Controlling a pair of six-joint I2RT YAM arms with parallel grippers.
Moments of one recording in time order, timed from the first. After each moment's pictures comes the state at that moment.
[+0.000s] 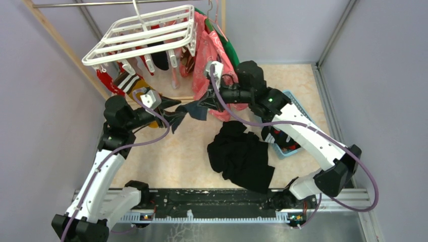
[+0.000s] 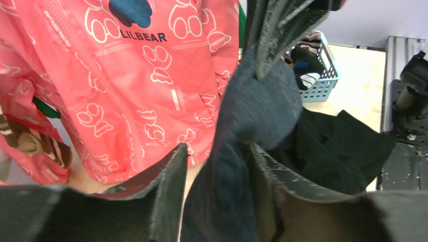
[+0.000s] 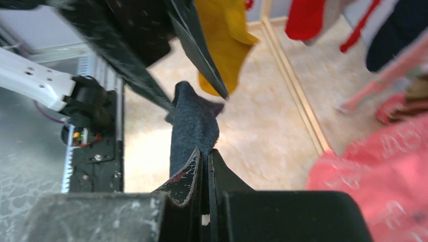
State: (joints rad) left arm -0.24 0.87 0.87 0.01 0.88 0.17; right arm 0.78 1.44 1.55 -0.38 -0.63 -0.16
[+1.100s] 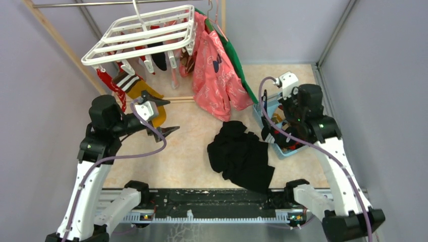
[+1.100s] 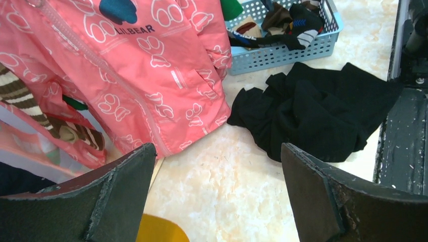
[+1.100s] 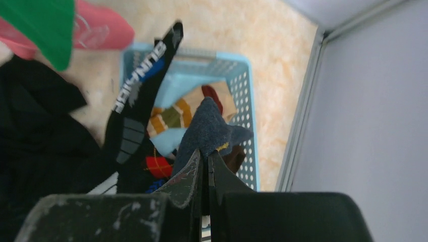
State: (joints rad) left arm -0.23 0.80 1.11 -0.53 0.87 0.51; right arm 0.20 0.90 1.13 -0.66 0.06 -0.41
